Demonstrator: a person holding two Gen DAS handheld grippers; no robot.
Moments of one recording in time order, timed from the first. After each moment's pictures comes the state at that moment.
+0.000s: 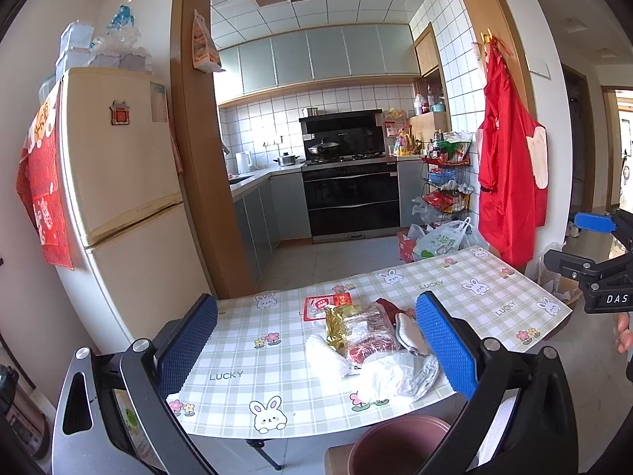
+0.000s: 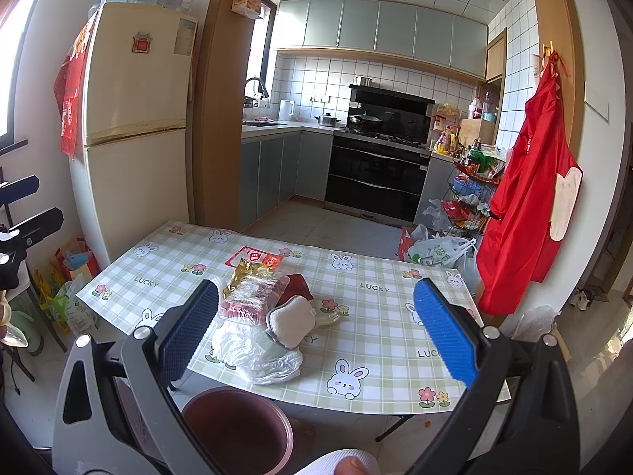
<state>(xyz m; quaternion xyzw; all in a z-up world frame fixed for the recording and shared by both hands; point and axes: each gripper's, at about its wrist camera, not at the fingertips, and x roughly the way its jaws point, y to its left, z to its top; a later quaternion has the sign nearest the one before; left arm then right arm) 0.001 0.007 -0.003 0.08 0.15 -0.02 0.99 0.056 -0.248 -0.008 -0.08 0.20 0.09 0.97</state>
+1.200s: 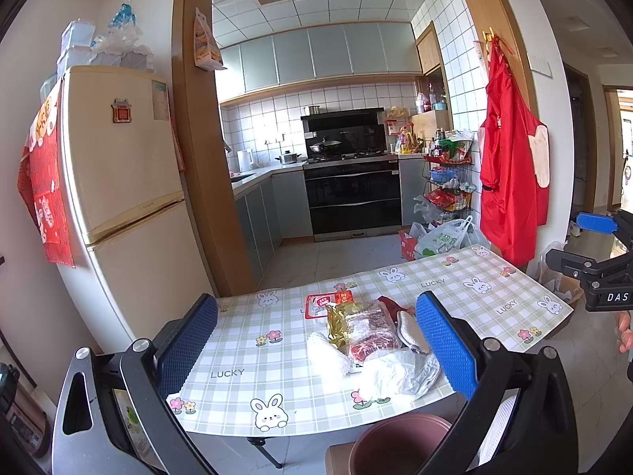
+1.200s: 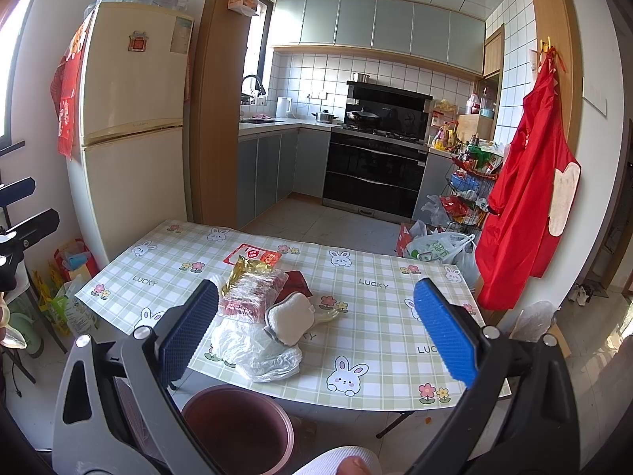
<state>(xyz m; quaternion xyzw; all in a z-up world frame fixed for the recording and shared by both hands) 0.003 0.008 -0.003 0.07 0.16 -0.02 0.98 0.056 -0.251 -0.008 -0.08 0.20 0.08 0.97</state>
